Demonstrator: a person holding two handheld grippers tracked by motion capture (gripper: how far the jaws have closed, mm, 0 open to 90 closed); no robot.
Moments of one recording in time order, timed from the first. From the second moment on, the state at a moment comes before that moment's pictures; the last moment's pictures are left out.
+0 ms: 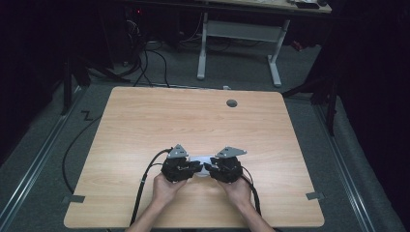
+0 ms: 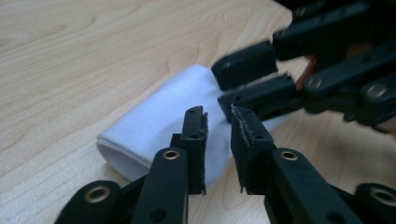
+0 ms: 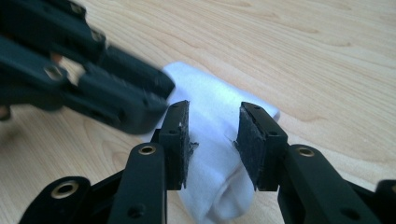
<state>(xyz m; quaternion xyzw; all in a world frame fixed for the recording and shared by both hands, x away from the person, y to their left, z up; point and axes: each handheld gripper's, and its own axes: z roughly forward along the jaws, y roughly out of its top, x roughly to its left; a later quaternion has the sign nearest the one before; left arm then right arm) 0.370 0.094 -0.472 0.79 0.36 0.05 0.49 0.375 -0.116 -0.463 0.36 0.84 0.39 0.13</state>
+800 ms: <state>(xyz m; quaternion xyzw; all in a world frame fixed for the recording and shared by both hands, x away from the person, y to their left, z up) 0.390 0.082 -0.485 0.81 0.38 0.08 0.44 0.375 -0.121 -0.479 0.34 0.85 0.38 0.13</state>
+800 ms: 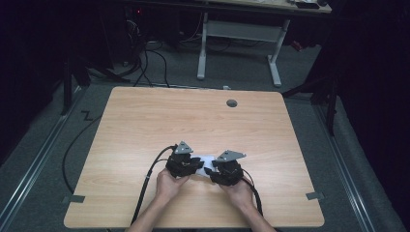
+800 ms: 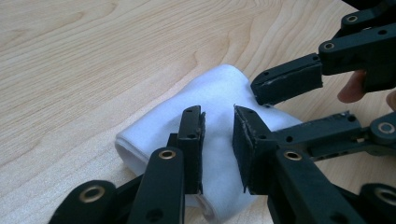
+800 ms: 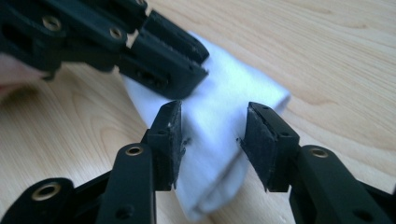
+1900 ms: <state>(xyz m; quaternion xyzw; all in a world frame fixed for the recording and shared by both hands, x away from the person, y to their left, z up) 0.379 0.082 -0.480 0.79 0.40 0.10 0.45 0.382 -0.128 -0.485 0.36 0.83 0.40 0.12</state>
